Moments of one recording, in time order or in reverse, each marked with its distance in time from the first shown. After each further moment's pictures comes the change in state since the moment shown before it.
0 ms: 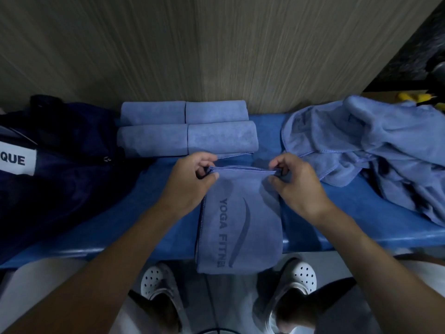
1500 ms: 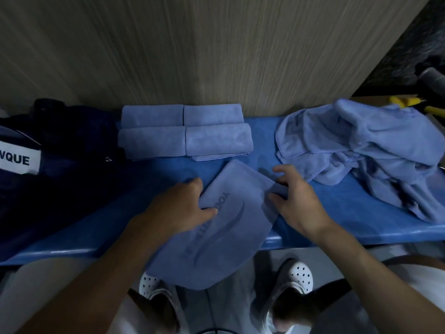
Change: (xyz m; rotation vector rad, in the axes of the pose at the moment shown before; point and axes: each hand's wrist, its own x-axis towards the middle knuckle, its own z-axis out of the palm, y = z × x) left_hand -0.034 0.017 -0.018 0.694 -0.394 -0.126; right_hand -0.032 0.005 -0.006 -0.102 -0.081 0.131
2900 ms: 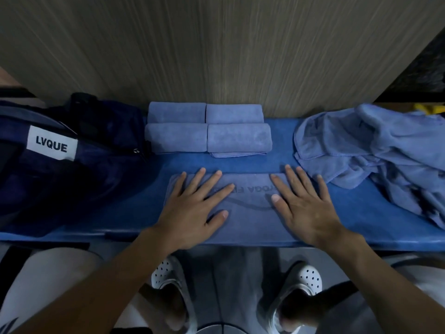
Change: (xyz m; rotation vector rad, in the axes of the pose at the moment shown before) left_hand -0.020 -0.045 0.041 0.400 0.213 0.290; right_hand -0.008 0.018 0.022 -0.810 -0.048 -0.243
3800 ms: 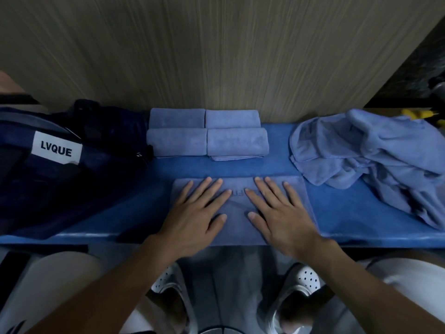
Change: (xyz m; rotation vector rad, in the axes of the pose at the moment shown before) left_hand -0.010 0.009 -0.001 -0.036 0.039 0.019; right_hand -0.011 -0.033 0.002 -0.025 0.023 -0.207
